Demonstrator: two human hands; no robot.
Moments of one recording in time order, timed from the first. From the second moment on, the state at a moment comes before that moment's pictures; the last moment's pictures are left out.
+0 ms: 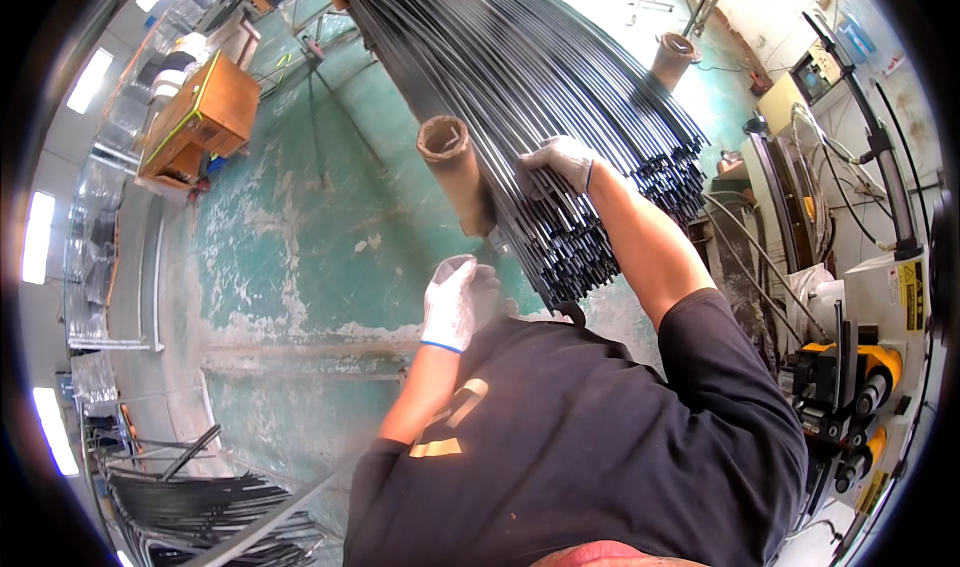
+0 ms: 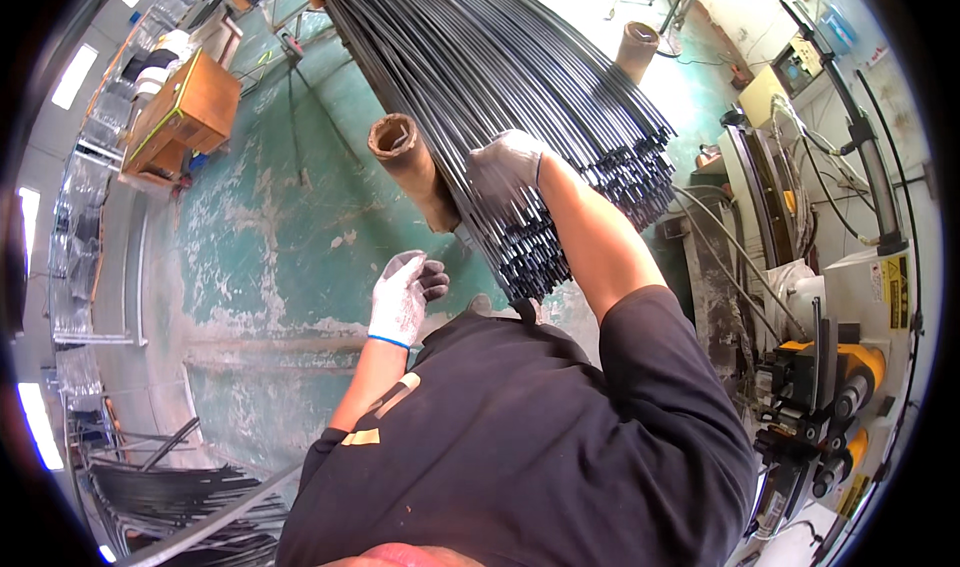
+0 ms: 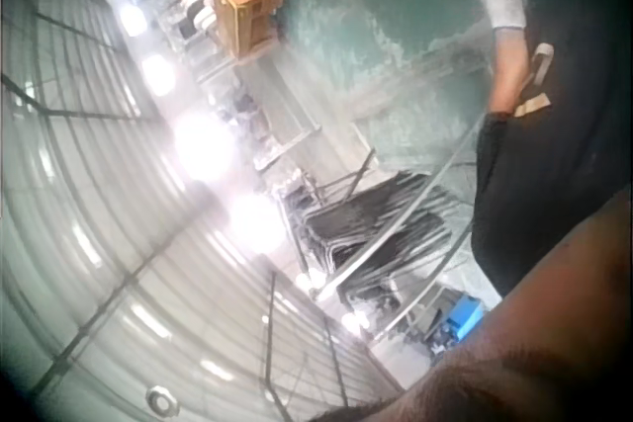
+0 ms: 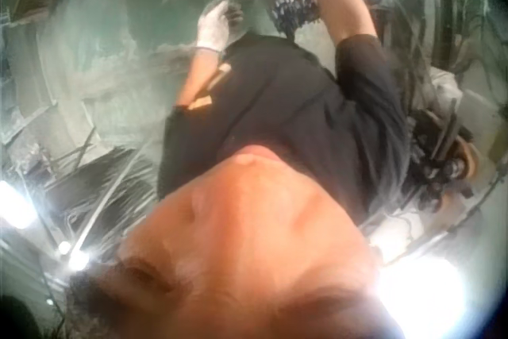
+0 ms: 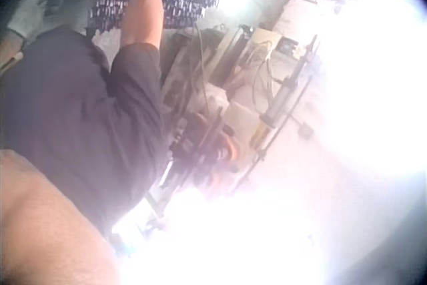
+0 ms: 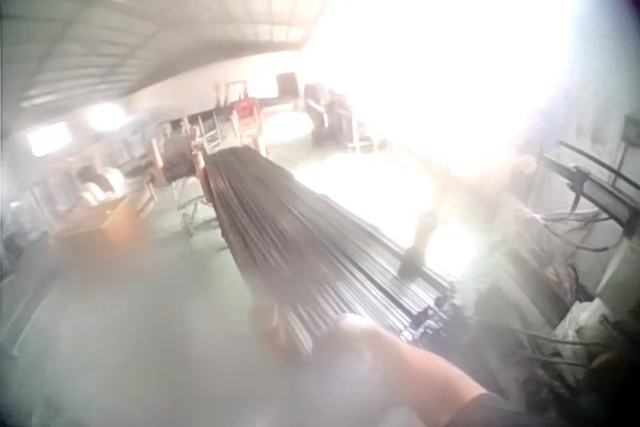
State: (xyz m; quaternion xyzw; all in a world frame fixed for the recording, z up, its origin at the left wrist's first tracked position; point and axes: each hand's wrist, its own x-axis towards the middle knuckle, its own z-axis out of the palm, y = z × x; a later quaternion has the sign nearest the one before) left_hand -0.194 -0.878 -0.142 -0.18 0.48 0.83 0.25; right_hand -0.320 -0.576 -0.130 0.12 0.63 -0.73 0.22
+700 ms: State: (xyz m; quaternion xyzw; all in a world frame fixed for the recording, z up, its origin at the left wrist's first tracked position) left_hand -0.342 -0.729 -0.143 -0.08 0.29 0.84 0.46; right_hand 0.060 -0.591 0.014 0.38 0.84 -0.32 0.22
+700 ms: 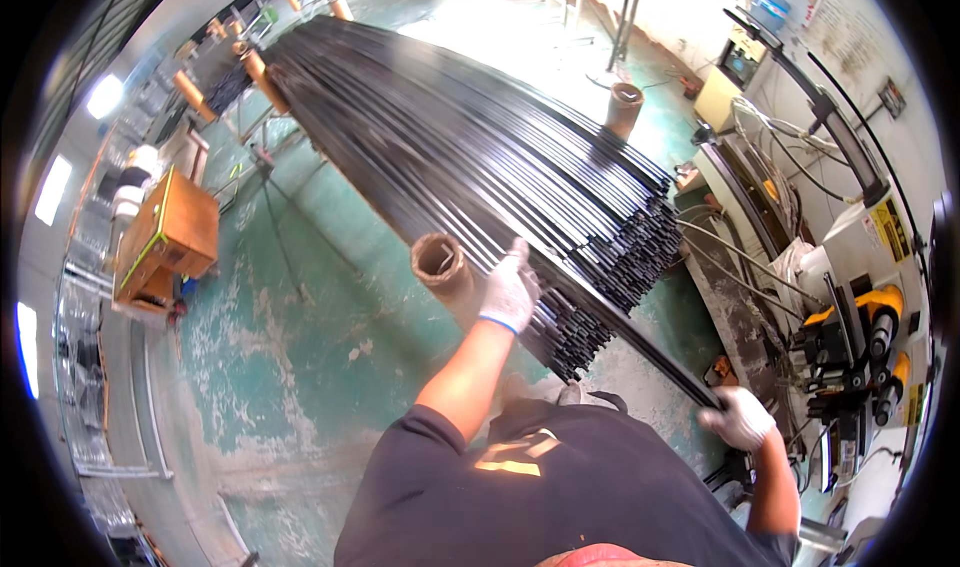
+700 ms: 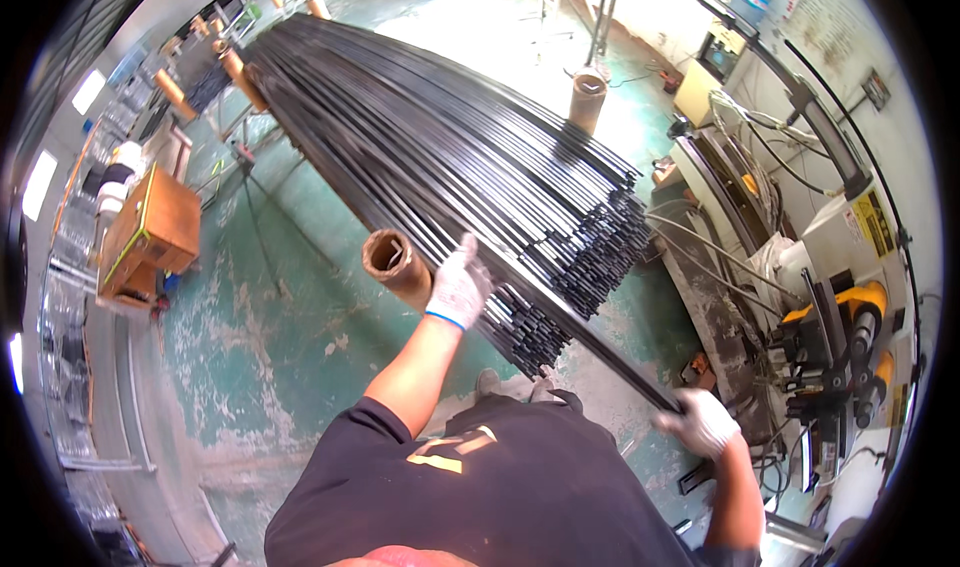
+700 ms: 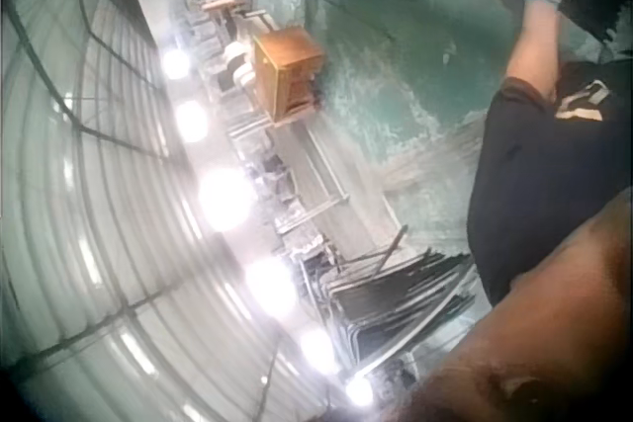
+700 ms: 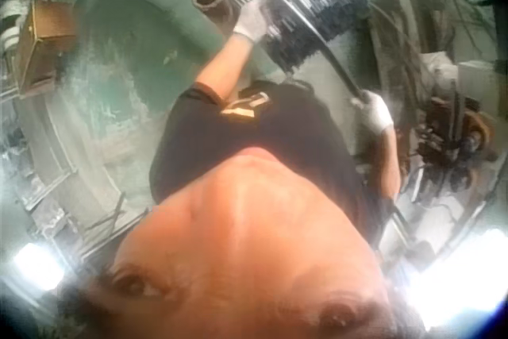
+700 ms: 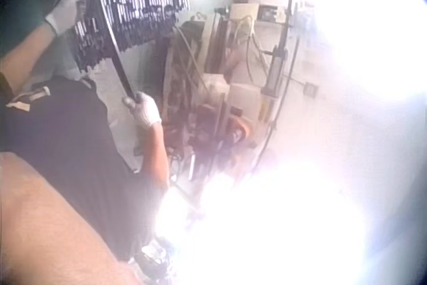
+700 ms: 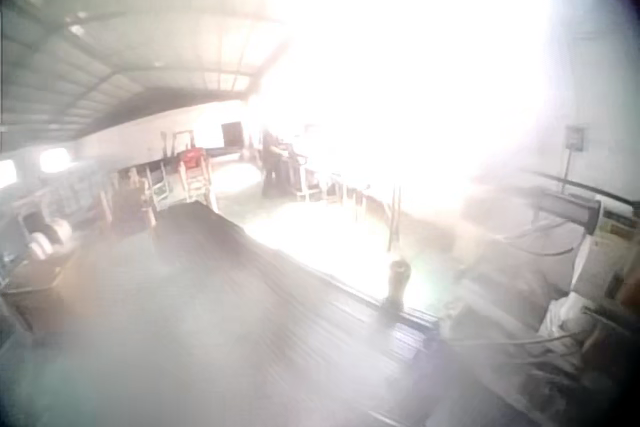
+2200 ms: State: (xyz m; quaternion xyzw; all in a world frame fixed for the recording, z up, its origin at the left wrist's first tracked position) left_hand -0.084 -0.232 -0.021 0.25 0.20 0.69 0.65; right_hand 0.546 -0.348 -0.147 -0.38 0.11 0.32 0.86
